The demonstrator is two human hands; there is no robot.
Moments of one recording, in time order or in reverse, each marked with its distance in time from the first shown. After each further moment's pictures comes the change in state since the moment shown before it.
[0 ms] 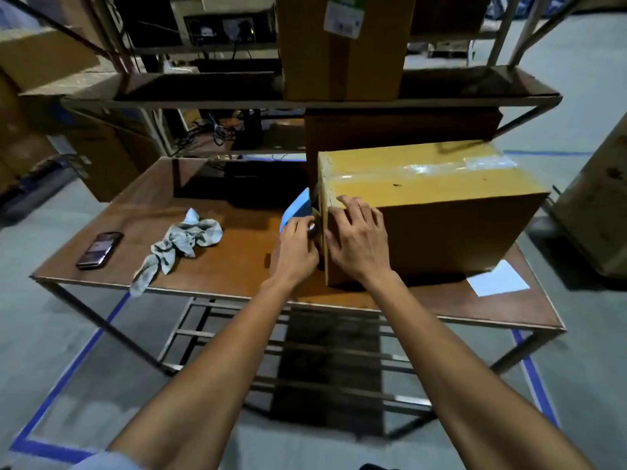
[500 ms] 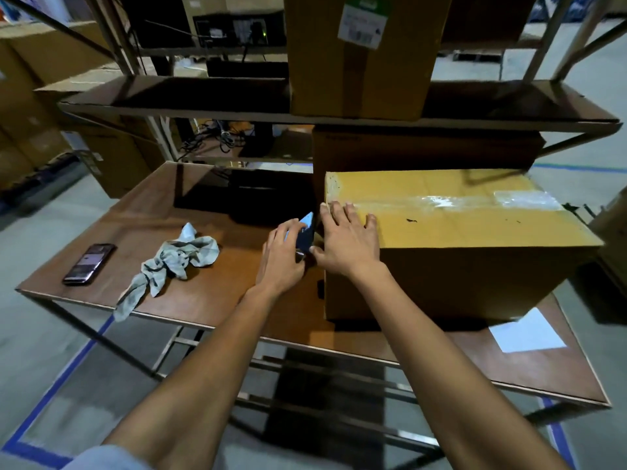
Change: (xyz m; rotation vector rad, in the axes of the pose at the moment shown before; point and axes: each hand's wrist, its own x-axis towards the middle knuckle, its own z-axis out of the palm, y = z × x) left_hand 0.091 -0.062 0.015 0.219 -0.017 -0.058; right_hand 0.114 0.013 0.051 0.004 -0.454 0.072
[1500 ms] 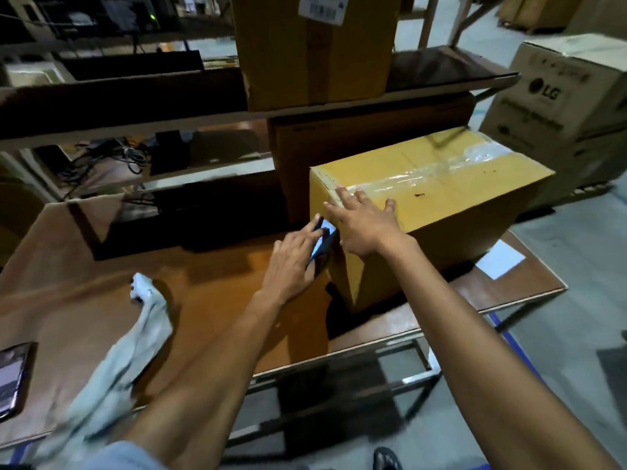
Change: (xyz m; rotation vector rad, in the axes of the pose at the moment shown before) left_hand 0.061 -0.083 0.009 -0.075 -0.225 0.656; right_hand 0.040 -0.033 -0.004 -0.100 -0.220 0.337
